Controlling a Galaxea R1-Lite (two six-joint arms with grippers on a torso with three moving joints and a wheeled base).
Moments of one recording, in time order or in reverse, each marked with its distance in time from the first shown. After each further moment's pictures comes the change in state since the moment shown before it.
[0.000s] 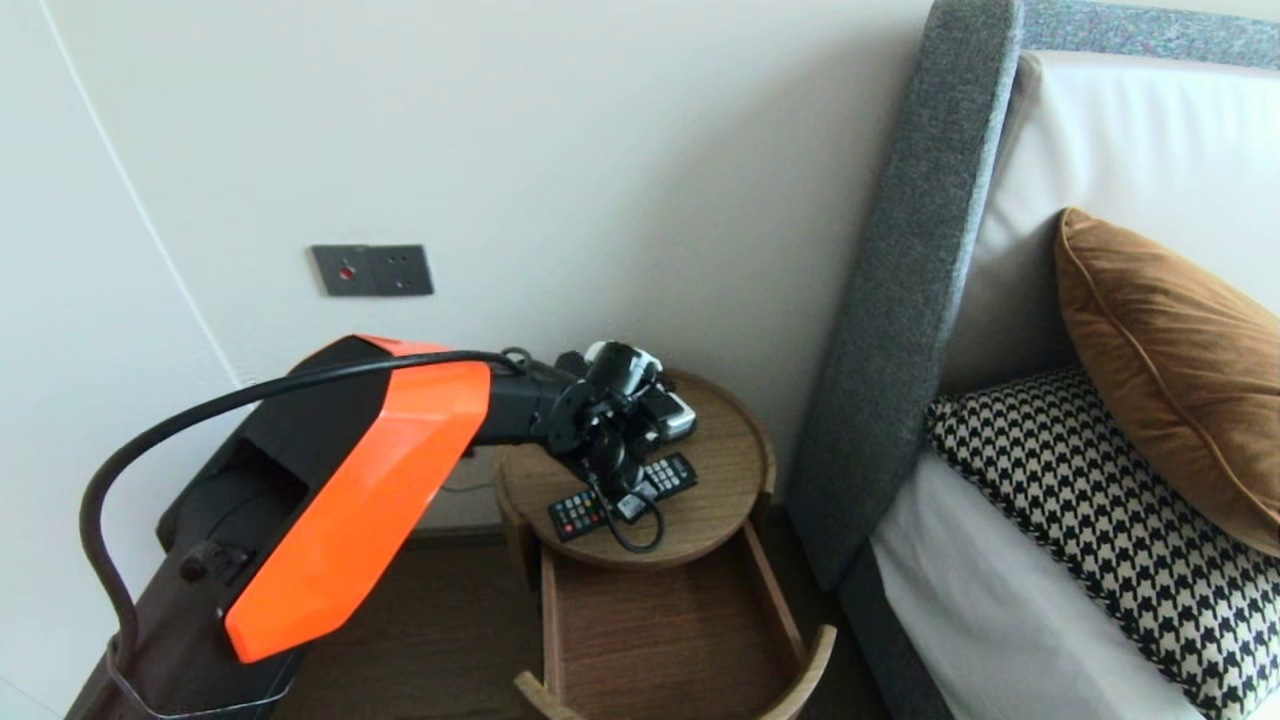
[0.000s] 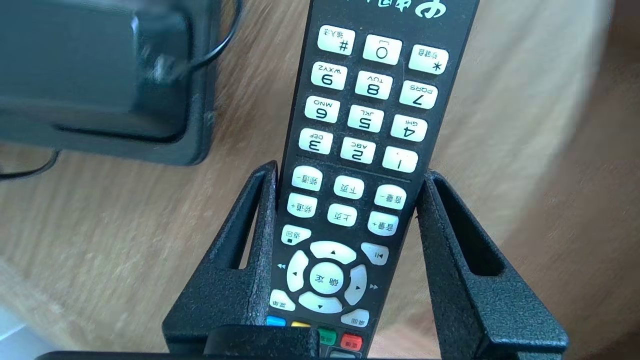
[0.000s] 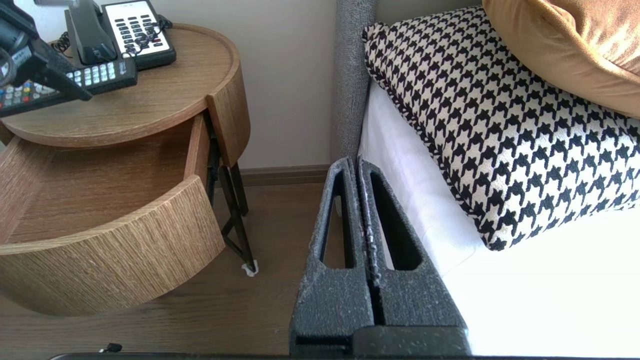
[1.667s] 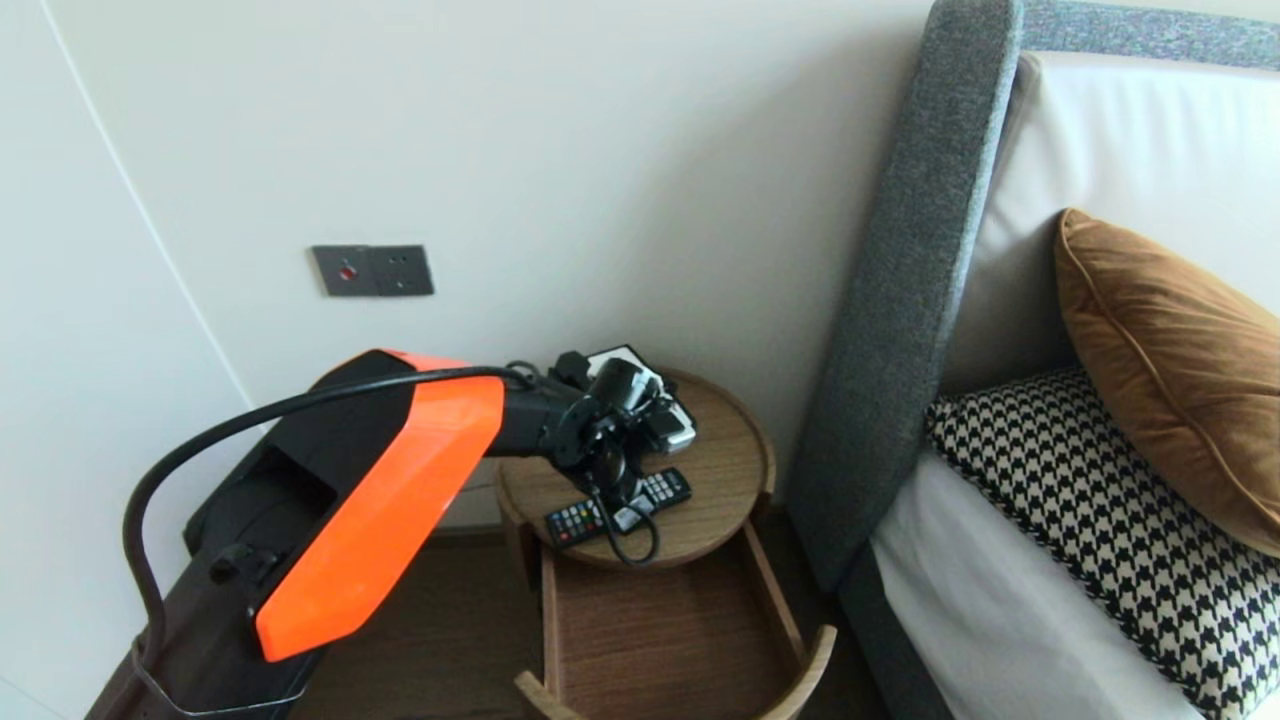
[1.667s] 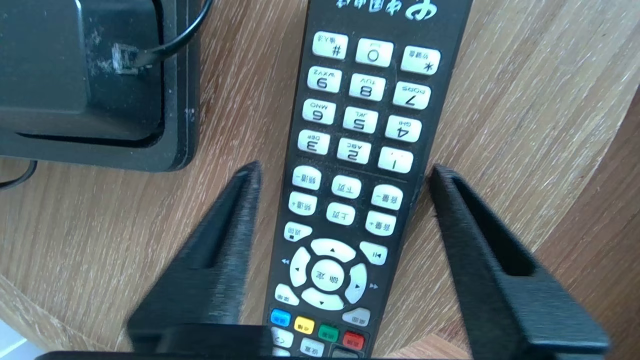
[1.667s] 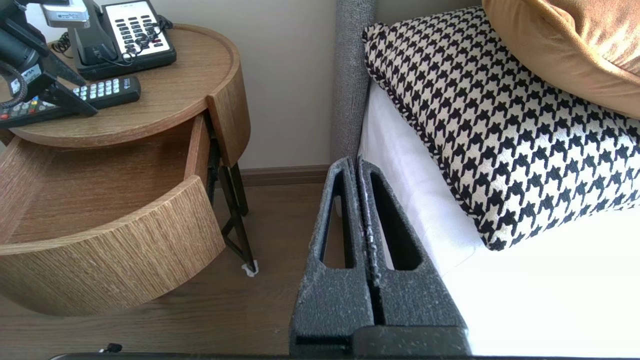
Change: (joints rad) left arm -0.008 0.044 0.002 -0.009 0.022 0.058; right arm 0.000 0.000 0.000 0.000 0.000 0.000
